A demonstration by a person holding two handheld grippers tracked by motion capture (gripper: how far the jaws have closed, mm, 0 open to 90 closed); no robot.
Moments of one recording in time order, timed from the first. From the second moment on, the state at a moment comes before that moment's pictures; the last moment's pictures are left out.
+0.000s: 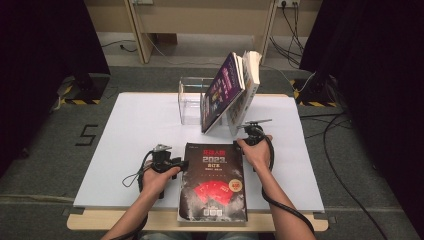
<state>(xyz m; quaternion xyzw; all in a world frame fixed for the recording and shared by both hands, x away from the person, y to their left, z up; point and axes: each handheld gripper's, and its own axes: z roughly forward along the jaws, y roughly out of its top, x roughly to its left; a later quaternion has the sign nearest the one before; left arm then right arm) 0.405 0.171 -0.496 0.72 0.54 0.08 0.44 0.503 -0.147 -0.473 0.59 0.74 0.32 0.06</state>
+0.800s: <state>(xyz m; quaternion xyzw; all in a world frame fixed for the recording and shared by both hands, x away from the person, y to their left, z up) 0.404 0.168 -0.497 0.72 0.54 0.08 0.44 0.498 -0.147 -0.473 0.60 0.73 0.32 0.05</state>
